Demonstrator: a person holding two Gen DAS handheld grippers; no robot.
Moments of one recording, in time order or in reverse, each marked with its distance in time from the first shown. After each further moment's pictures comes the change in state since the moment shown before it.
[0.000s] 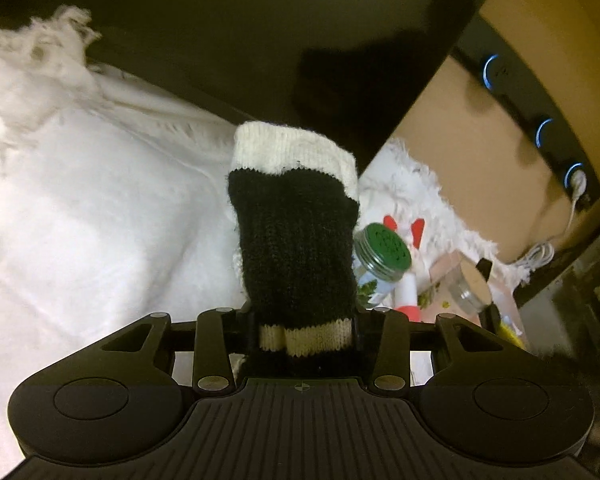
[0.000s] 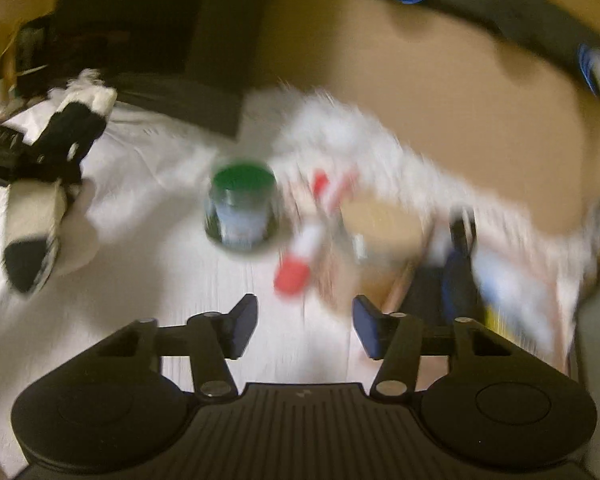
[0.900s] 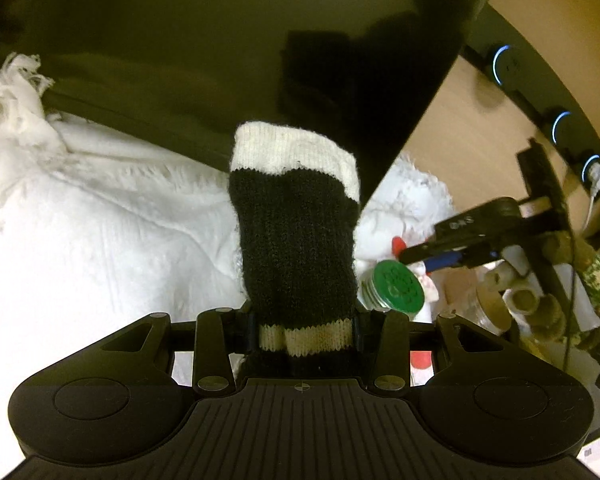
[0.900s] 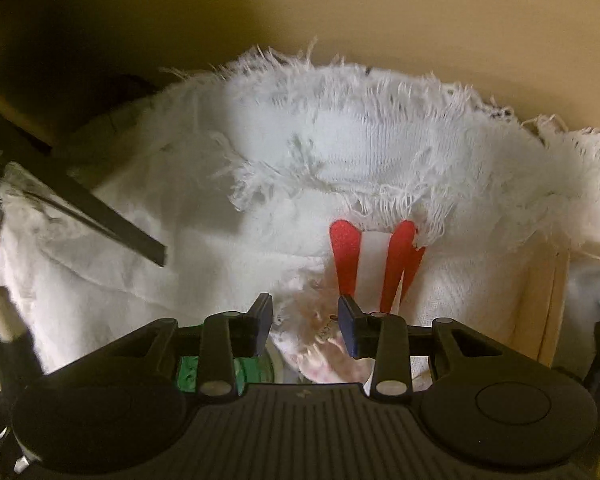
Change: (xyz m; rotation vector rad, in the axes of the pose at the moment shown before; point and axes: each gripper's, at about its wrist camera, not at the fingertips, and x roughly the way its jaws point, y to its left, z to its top) left arm 0.037 -0.015 0.059 0.095 0.028 0.031; right arm 0.217 -0.072 0.135 0.479 0.529 0.256
